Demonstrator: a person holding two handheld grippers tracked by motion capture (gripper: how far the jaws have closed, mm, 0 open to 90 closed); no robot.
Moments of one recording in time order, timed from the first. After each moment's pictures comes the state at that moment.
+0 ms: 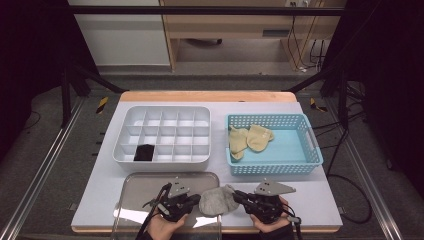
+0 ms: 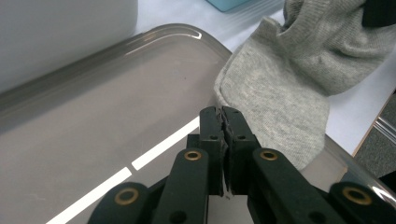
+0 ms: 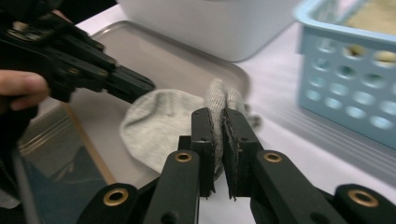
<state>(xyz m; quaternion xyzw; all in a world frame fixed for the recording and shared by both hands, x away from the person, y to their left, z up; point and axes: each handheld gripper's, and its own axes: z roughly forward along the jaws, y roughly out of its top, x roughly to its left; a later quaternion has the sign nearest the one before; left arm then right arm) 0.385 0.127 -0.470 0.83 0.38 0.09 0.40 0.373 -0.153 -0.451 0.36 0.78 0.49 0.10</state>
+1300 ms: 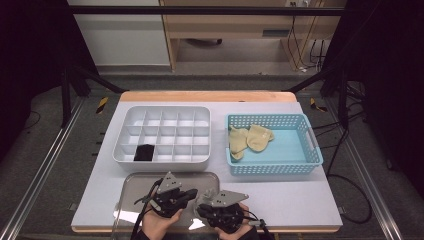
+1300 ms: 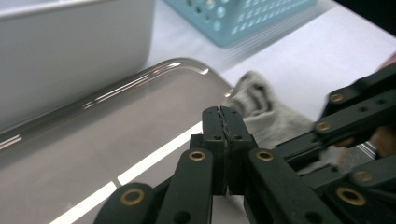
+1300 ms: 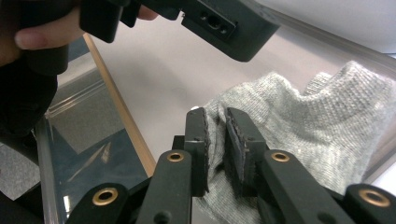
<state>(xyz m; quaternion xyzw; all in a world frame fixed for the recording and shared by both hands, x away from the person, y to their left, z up) 0.386 0.136 -0.449 0.81 0.38 0.08 0.45 0.366 -0.066 -0.483 0.29 0.83 0.47 0.06</state>
